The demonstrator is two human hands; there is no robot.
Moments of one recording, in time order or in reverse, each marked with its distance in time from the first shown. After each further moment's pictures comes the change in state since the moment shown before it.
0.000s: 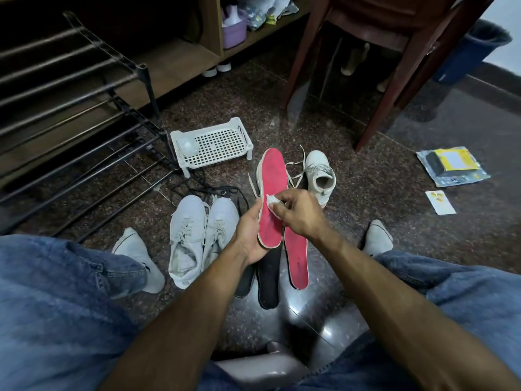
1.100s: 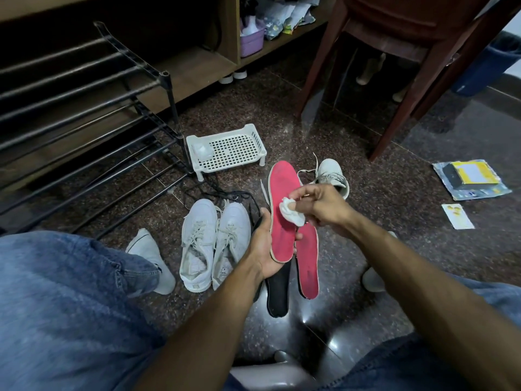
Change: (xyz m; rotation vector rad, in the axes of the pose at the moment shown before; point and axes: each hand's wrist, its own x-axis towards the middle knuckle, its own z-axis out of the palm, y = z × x) left_hand -0.007 -0.010 -0.003 -0.033 0.046 -0.005; right_hand 0.013 -0.014 -0.037 0.616 -0.246 0.268
